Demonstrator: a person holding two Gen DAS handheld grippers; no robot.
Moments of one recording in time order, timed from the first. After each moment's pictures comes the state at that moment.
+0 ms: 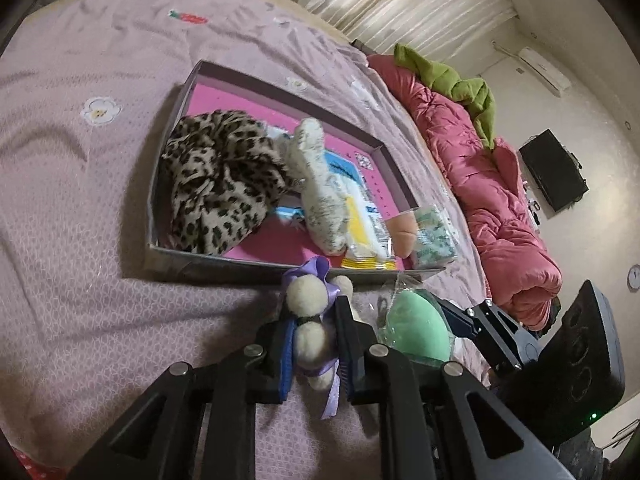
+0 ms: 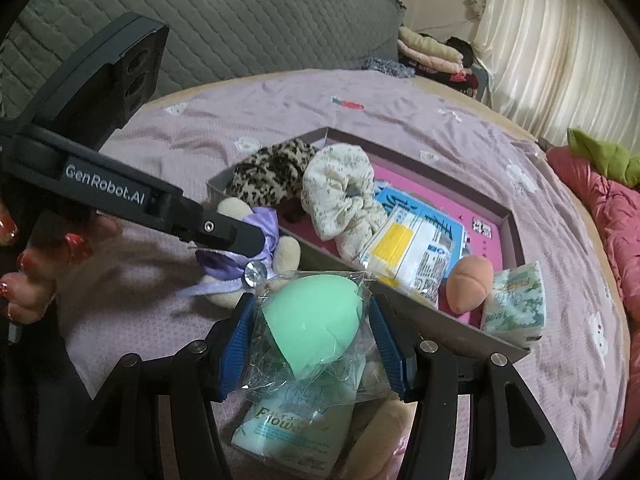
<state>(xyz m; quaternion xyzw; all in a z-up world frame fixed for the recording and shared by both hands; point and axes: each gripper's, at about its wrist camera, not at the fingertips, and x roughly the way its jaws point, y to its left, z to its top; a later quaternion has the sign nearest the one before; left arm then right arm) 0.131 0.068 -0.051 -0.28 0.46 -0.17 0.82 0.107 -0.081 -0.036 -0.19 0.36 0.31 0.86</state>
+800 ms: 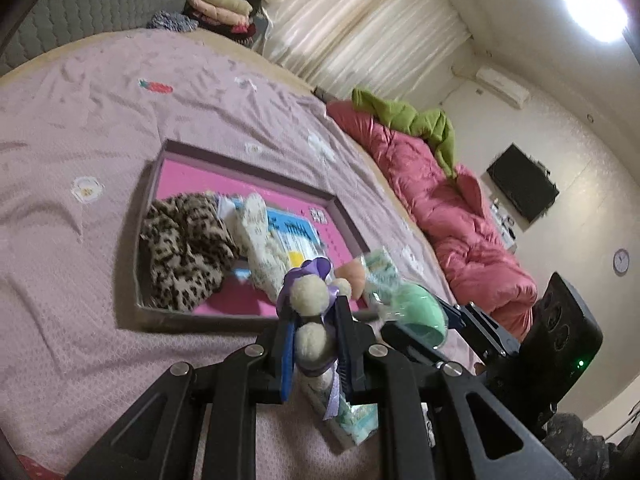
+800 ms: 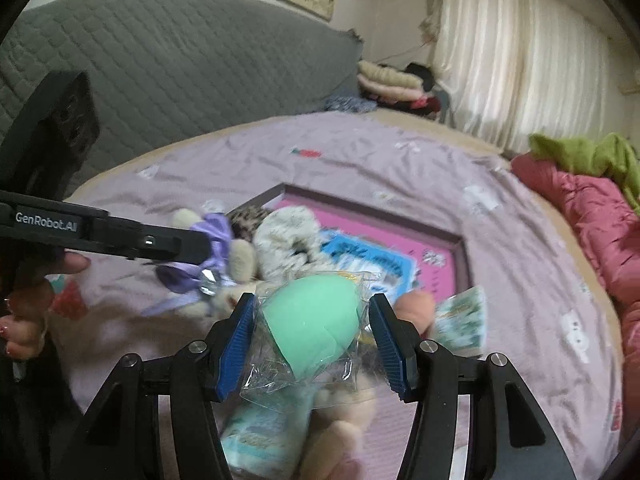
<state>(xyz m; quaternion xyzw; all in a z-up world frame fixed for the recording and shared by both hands) 0.109 0.073 -0.003 -0.27 0.36 -0.20 0.87 0.110 -0.120 0.009 -0.12 0.29 0.27 0.91</state>
